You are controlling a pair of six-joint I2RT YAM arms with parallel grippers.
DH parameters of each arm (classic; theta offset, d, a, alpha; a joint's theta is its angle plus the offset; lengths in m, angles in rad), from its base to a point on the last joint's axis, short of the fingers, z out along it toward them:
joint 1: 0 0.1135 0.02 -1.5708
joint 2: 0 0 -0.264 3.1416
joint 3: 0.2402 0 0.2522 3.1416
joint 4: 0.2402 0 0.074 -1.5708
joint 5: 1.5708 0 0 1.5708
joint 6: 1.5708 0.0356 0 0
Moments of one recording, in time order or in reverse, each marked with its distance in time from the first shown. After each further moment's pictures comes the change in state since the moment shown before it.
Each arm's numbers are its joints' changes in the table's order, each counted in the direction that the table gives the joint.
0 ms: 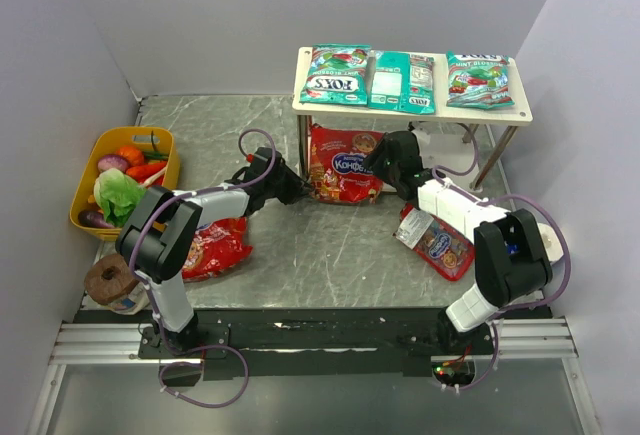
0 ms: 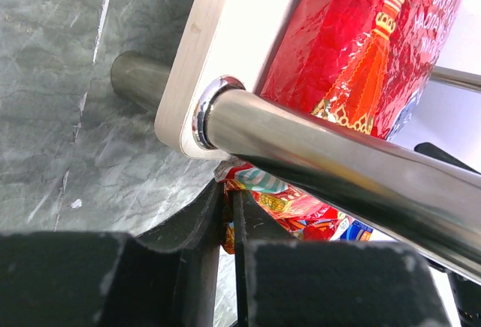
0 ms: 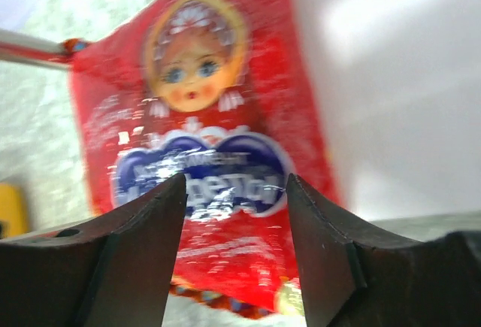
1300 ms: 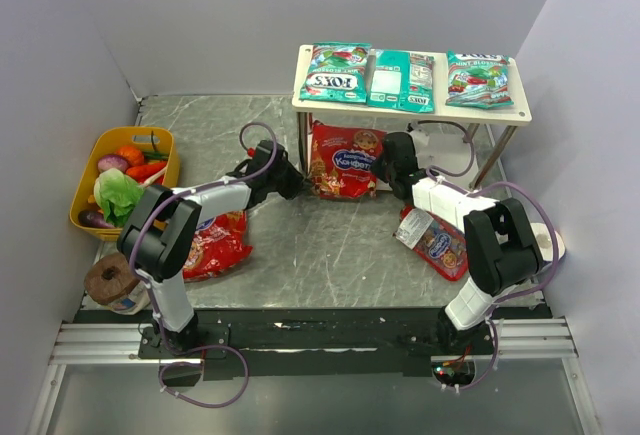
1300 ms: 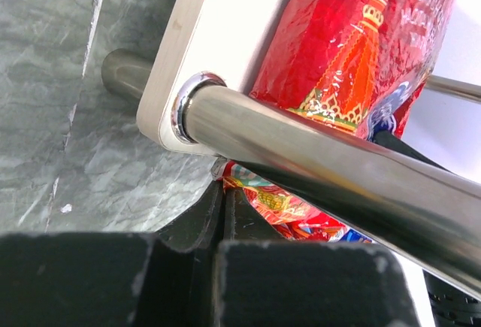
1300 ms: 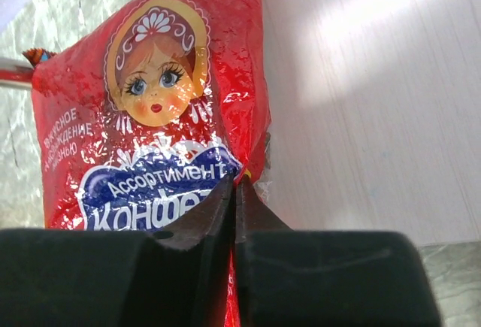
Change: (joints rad) left arm 0.000 0.009 0.080 0.093 -0.024 0.010; right arm -0.007 0.073 0.000 -0.069 0.070 -0.017
